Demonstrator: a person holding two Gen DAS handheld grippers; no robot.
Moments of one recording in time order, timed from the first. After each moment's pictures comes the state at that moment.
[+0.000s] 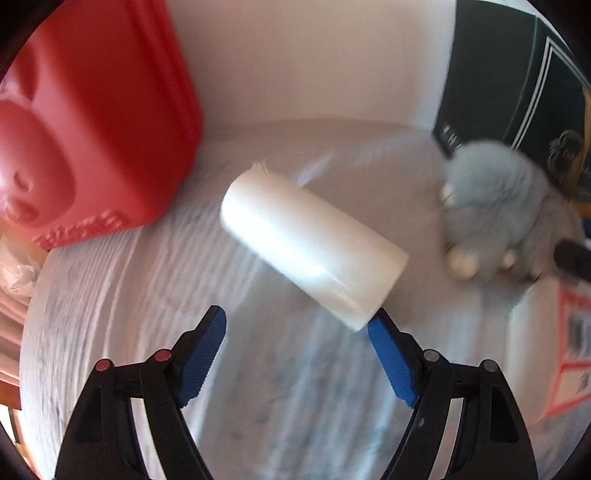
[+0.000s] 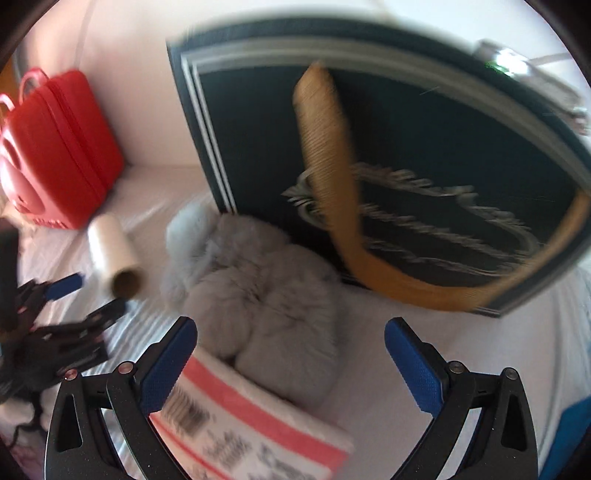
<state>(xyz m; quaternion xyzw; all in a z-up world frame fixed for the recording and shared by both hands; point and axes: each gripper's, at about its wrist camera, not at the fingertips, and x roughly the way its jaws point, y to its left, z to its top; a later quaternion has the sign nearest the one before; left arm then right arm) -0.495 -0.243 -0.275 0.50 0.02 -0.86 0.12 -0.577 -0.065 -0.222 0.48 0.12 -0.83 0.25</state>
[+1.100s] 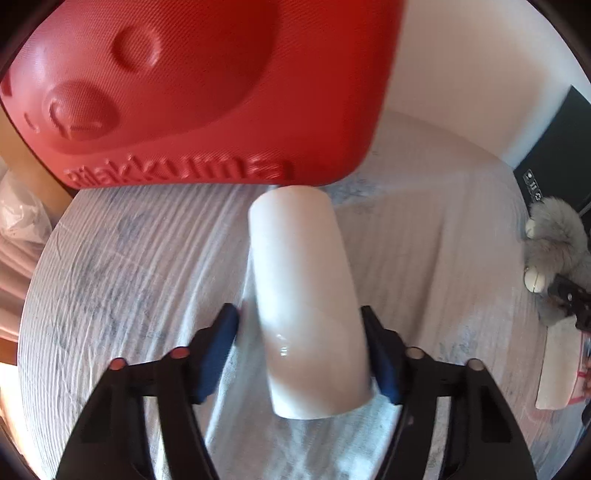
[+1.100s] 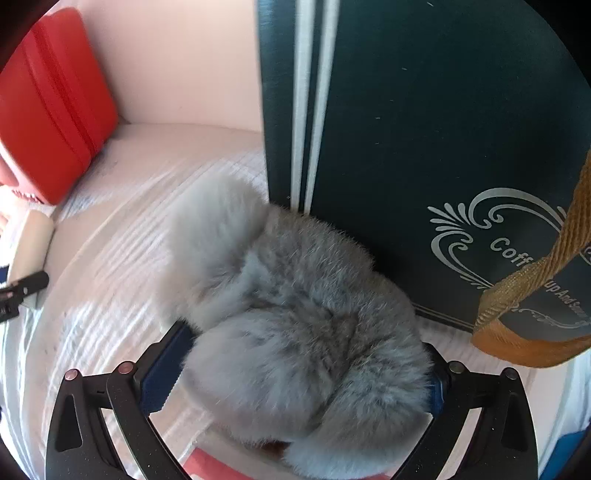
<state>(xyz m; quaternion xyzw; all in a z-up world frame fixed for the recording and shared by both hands) -0.485 -0.343 -0.262 0.53 0.11 -0.82 0.16 -0.605 -0.104 -0.248 0.51 0.17 -0.80 0.25</state>
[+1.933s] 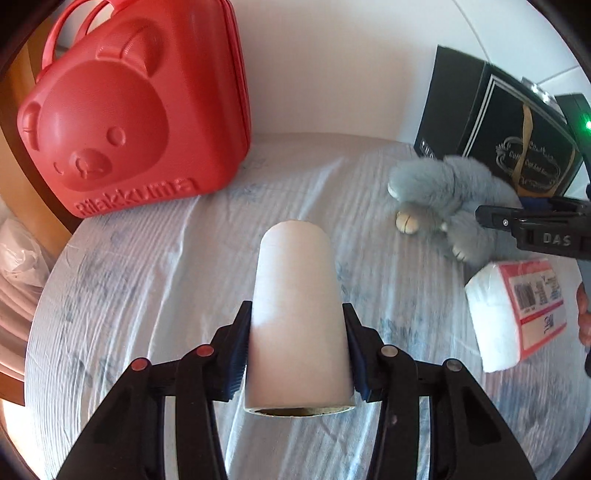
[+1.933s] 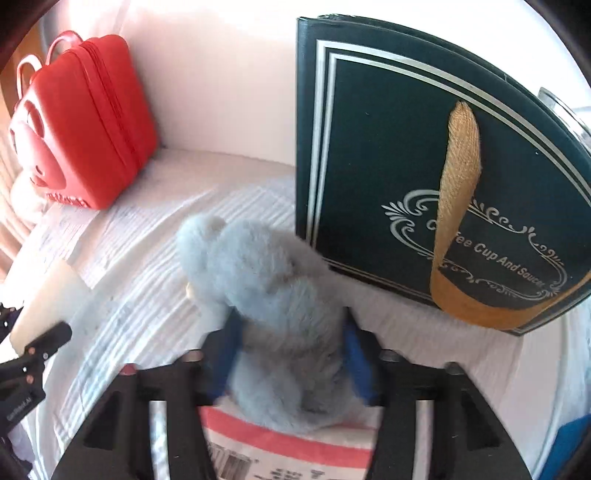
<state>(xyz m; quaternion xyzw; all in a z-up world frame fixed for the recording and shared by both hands) -0.427 -0.246 -0.237 0.48 0.04 -0.87 0.12 -0.573 -0.065 -0.200 0.47 0.16 -0.82 0.28</state>
